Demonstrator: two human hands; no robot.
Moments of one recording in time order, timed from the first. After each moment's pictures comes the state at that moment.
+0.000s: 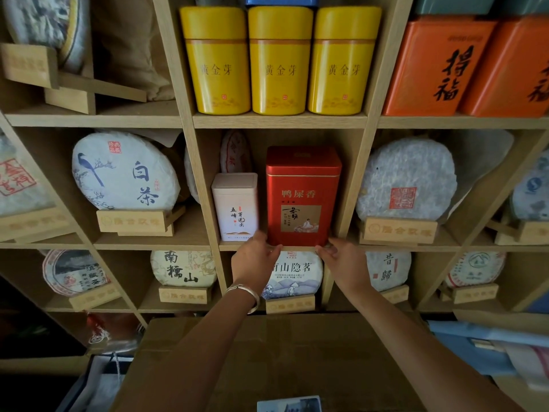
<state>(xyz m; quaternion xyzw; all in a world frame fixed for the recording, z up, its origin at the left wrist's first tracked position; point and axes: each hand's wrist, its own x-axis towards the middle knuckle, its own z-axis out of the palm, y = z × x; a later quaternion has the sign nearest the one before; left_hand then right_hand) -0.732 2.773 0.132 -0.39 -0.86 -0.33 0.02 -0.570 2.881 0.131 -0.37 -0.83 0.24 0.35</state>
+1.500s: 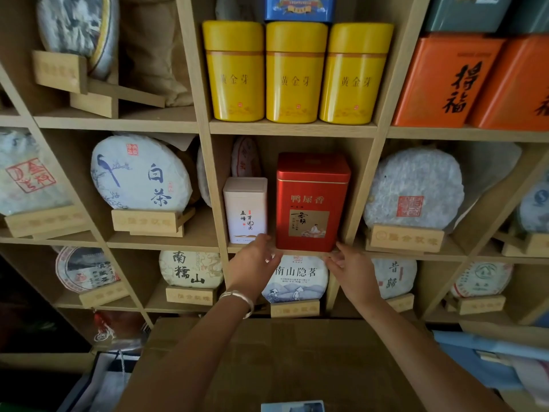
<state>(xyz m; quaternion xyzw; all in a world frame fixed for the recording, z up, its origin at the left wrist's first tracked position) -0.737 2.747 0.141 -0.43 -0.83 -0.35 0.03 -0.561 2.871 0.138 -0.33 -0.84 0.22 0.36</state>
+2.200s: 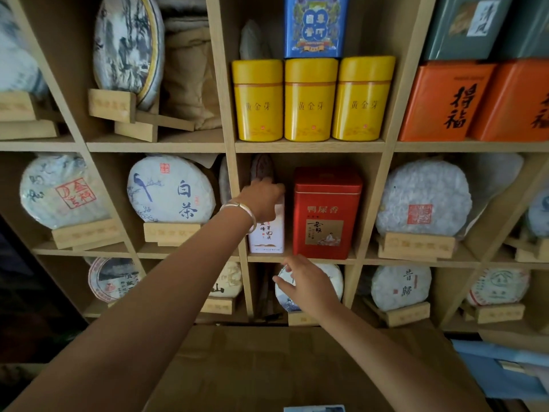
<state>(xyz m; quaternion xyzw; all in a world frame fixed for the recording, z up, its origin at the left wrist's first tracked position) -0.791 2.766 0.303 -0.59 -0.81 0.00 0.06 -0.629 2.783 0.159 -0.23 -0.92 0.17 0.26</state>
